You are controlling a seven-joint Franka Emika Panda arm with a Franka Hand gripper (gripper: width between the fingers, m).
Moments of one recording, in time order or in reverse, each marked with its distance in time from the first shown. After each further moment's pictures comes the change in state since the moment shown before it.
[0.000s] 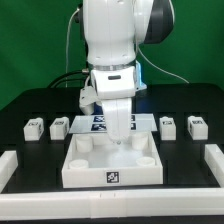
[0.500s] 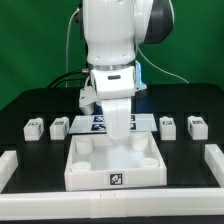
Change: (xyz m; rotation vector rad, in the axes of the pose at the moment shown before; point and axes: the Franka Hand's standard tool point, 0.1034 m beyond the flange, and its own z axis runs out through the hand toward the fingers) arm -0.001 0.001 0.000 -0.004 -0.001 0.002
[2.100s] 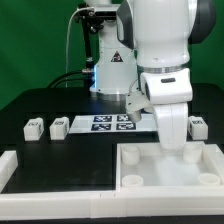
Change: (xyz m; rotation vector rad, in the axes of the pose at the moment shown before) arm 0.088 0.062 -0.004 -0.041 0.033 0.063
